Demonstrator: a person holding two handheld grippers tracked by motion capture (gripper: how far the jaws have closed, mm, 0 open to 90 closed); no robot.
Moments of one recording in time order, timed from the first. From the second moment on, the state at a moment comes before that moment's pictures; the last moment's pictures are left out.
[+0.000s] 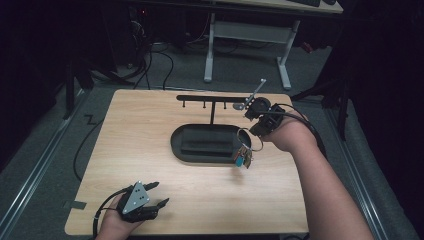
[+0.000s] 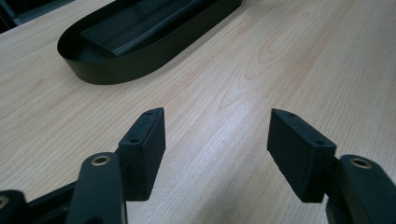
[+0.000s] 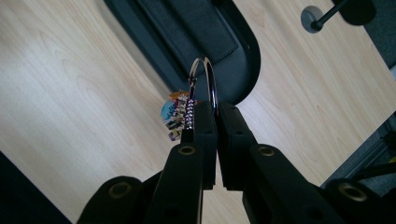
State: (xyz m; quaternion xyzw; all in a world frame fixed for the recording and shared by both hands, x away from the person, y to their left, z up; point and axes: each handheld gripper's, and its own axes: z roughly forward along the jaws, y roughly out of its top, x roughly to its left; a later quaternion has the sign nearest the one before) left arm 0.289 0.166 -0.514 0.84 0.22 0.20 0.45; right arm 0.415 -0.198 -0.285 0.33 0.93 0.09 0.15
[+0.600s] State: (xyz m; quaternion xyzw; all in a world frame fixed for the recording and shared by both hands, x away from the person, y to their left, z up) left arm 0.283 0.174 -0.514 0.84 0.23 0.21 0.44; right arm 0.469 -0.205 -0.290 0.36 0.91 0.12 0.16
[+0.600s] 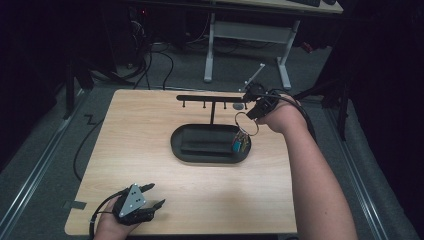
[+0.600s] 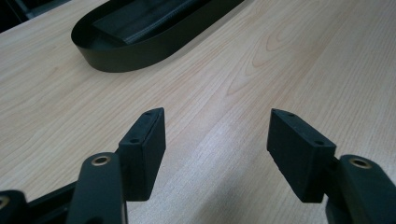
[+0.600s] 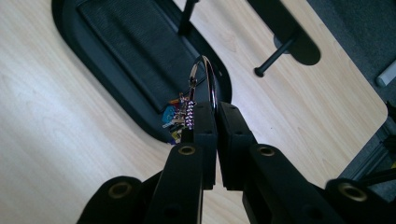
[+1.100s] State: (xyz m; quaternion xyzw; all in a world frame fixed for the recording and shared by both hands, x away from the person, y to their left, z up) left arm 0.284 0.174 -0.516 0.84 0.23 0.21 0.43; right arm 0.506 -0.213 -0.304 0.39 0.90 0.12 0.17
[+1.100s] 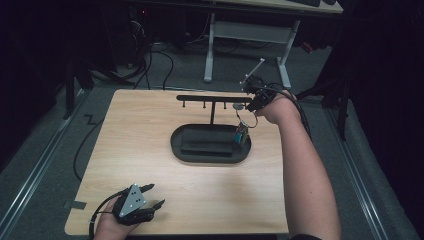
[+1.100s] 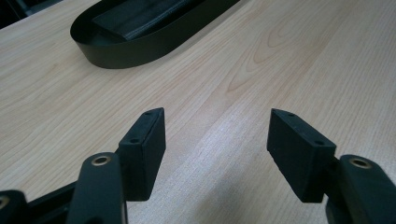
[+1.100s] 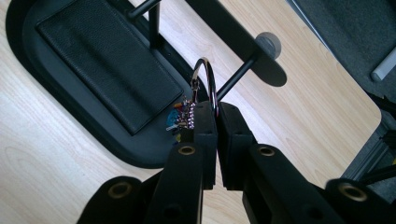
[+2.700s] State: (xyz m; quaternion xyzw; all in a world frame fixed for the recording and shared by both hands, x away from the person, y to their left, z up) left arm 0.287 0.160 -0.520 0.85 0.22 0.19 0.43; right arm 0.364 -0.234 -0.395 0.41 0.82 0.30 0.27
